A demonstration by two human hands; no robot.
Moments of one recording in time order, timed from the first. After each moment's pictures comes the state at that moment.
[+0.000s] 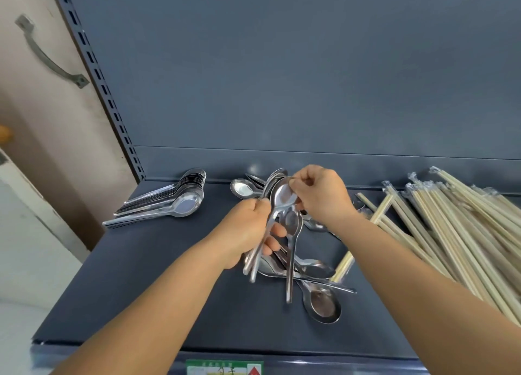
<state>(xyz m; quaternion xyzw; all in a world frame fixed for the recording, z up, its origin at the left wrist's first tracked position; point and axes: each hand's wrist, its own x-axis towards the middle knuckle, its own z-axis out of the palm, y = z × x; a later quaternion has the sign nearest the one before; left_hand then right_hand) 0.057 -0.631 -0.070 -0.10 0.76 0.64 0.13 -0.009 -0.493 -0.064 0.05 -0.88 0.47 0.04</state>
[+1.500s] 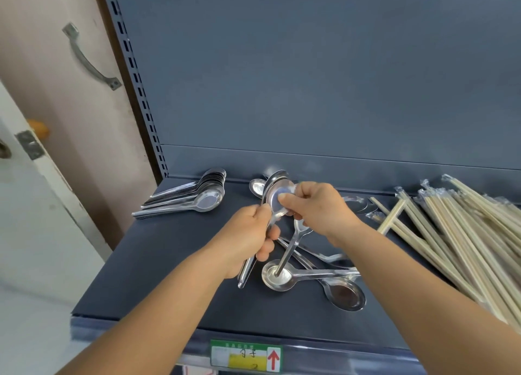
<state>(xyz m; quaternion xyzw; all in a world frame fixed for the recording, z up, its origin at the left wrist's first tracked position) 0.092 -0.653 -0.065 -0.11 0.72 0.68 0.10 0.033 -0.520 -0.053 0.08 -0.86 0.50 -0.07</state>
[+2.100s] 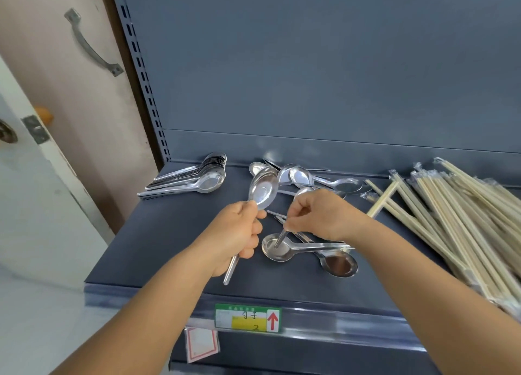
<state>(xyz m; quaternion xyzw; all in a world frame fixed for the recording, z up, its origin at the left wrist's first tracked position) 0.129 -0.660 -0.073 -0.14 0.71 0.69 0.09 0.067 -0.497 -0.059 0.14 -0.93 0.32 -0.16</state>
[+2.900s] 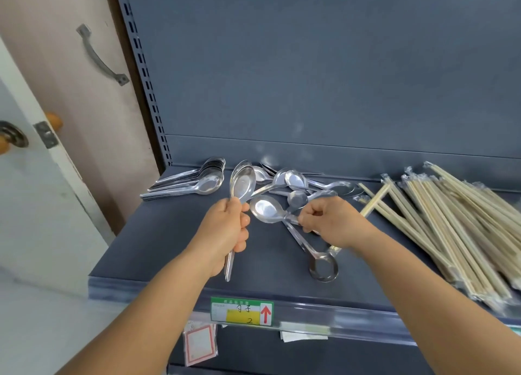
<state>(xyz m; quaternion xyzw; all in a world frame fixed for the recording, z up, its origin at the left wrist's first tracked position) 0.140 -0.657 -0.070 -0.18 0.68 0.71 -0.01 0.080 -0.473 -0.060 0.11 -0.92 0.35 -0.12</state>
